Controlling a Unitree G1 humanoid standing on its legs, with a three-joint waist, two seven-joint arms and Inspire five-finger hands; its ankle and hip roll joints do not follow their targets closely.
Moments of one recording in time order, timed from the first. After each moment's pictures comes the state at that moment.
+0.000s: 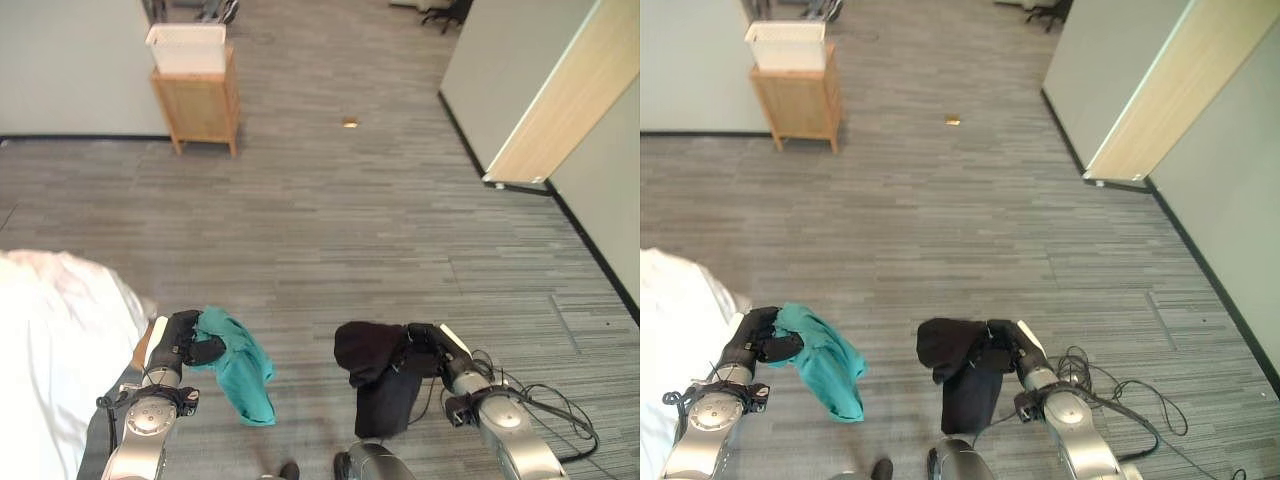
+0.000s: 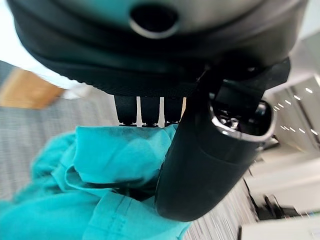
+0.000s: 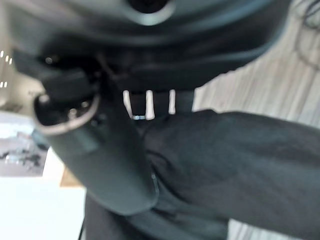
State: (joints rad) left arm 0.14 0.39 0.09 0.05 0.04 0.13 0.08; right arm 0.13 -0.41 0.07 0.02 0.13 0.15 0.15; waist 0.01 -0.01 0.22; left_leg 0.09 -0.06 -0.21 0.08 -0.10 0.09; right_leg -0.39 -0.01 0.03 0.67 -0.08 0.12
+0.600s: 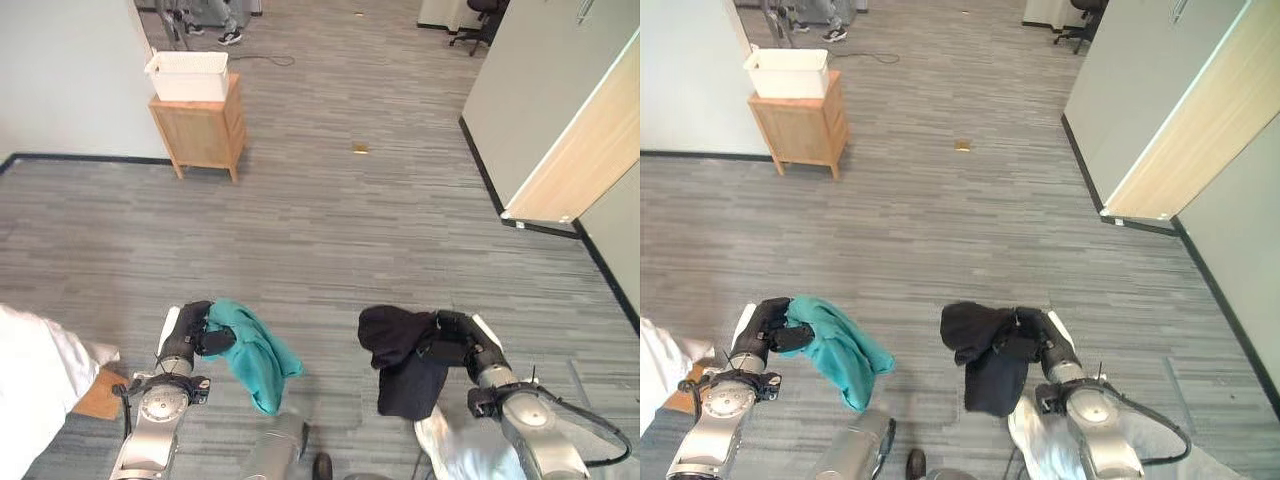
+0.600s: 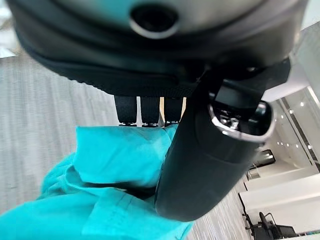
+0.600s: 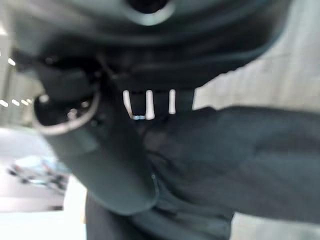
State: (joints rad) left arm 0.09 0.36 0.06 0.09 0.03 0.14 0.09; right arm 0.06 -0.46 0.03 0.04 0.23 0.14 0.08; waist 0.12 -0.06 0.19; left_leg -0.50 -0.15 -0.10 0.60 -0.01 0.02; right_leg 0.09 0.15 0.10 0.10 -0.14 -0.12
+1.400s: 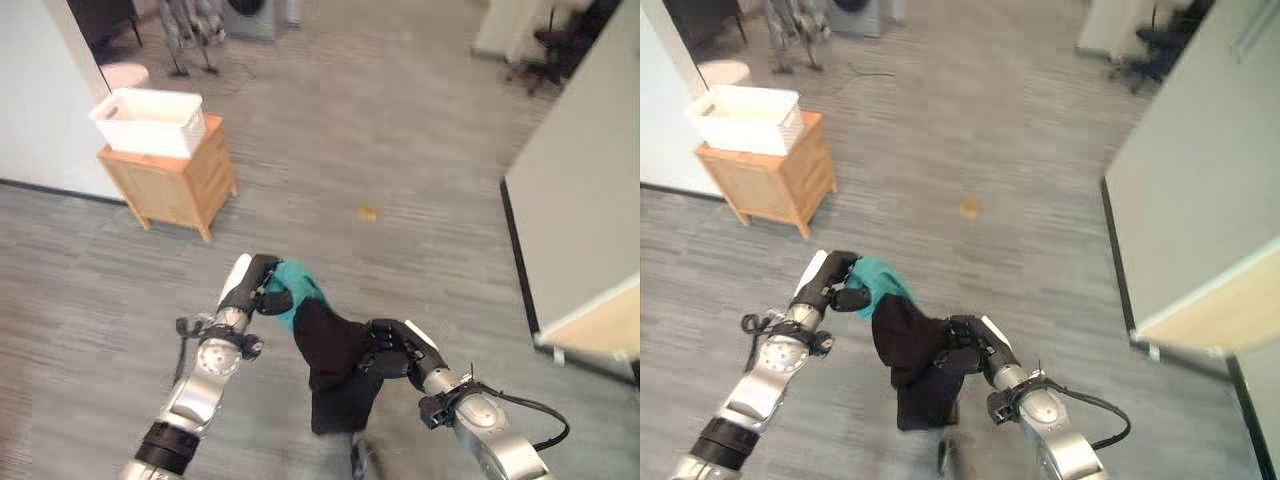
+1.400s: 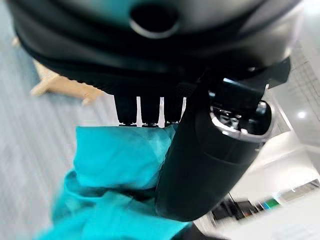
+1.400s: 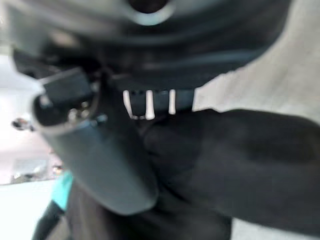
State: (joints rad) left arm -0.14 0.42 -0.27 0.07 0.23 0.19 0.05; right arm 0.11 -0.46 0.25 -0.02 0.29 0.17 0.14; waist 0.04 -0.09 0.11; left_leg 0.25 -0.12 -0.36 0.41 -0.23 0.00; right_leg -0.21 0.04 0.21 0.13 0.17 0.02
